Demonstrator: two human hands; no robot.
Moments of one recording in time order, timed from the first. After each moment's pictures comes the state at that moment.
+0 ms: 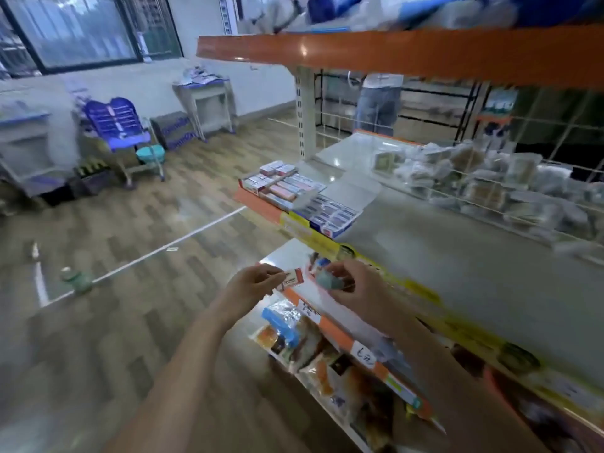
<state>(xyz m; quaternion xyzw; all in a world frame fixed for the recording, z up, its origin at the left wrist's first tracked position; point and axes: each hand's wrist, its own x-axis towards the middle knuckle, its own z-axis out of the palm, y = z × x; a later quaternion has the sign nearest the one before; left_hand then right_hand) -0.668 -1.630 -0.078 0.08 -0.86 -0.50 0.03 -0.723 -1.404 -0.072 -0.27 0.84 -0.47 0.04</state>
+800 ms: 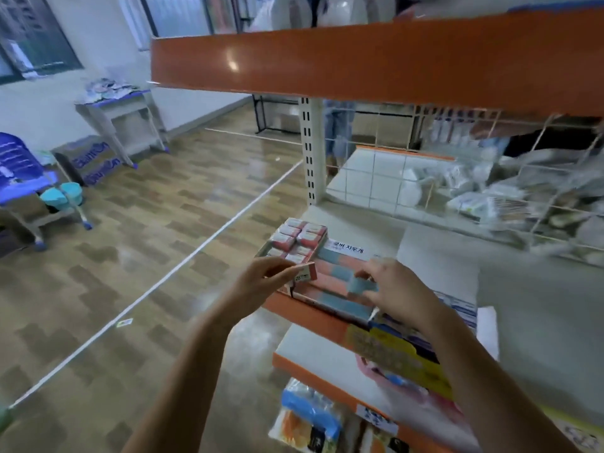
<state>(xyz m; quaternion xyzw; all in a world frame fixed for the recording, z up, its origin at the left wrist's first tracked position) -0.967 -1.835 -0.046 -0.14 -0.85 -0.50 -0.03 -0.967 -1.592 -0.044 -0.16 0.97 -0.18 0.01</state>
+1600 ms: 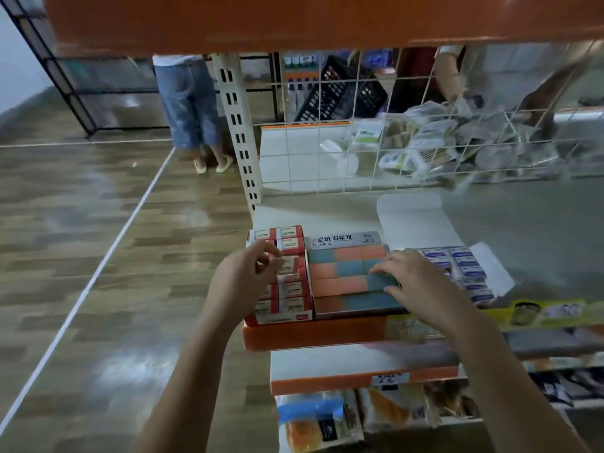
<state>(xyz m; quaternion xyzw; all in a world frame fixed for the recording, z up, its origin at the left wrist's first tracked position) -1.091 -1.874 -0.075 -0.29 -0.89 -0.34 -0.01 -0.943 -1.638 -0.064 0.09 0.99 -0.12 -0.02</state>
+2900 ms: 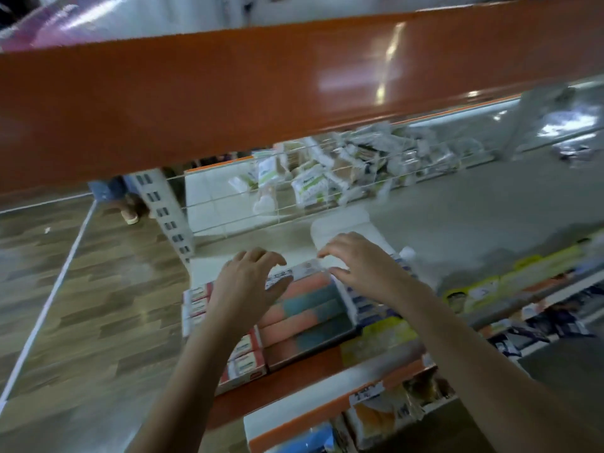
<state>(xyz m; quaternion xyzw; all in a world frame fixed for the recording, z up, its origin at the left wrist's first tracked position) -1.099 -1.780 -0.039 -0.50 -0.85 -0.17 0.04 -0.969 -1.603 -0.042 0.11 0.97 -0.18 -0.11</state>
